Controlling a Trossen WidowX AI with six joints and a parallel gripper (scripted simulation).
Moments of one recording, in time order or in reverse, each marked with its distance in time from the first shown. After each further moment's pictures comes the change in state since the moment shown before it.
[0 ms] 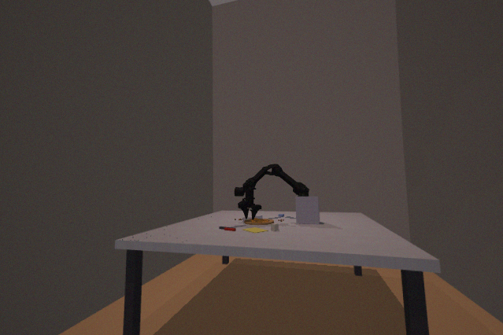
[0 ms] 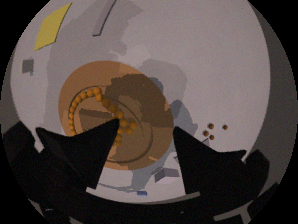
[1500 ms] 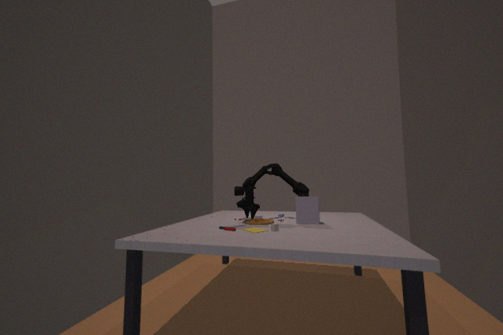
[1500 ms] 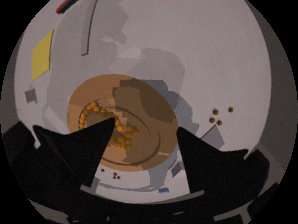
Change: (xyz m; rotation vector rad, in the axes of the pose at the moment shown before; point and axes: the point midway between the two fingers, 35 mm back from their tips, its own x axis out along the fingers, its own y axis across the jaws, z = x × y) arm -0.006 0.004 0.003 0.244 0.006 0.001
